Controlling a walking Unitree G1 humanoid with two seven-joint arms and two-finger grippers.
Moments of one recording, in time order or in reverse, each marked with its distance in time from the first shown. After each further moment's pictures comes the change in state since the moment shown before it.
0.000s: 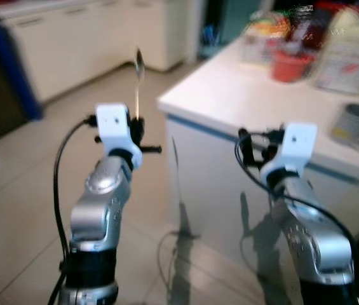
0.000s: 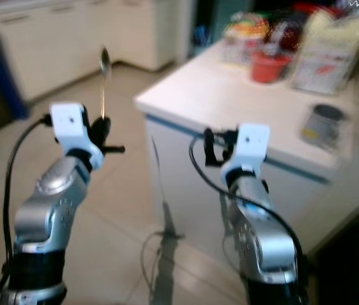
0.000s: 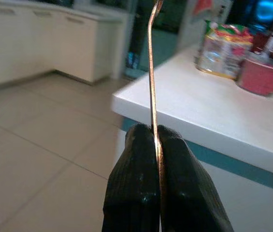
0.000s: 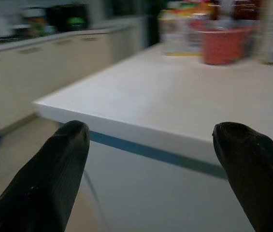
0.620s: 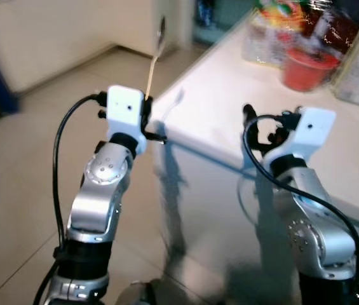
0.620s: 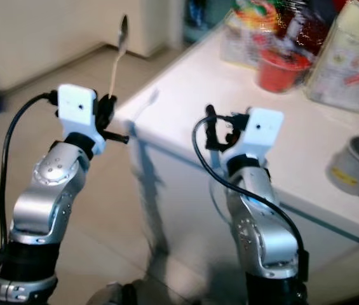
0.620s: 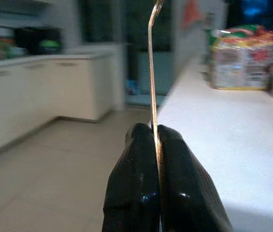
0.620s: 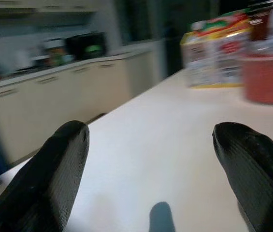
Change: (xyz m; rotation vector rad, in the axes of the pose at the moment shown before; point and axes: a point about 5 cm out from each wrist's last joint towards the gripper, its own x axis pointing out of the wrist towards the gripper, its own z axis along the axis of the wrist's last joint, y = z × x) left arm 0.004 -0.018 0.033 0.245 -0.179 -0.142; right arm 0.002 0.009 0.035 0.070 -0.179 0.050
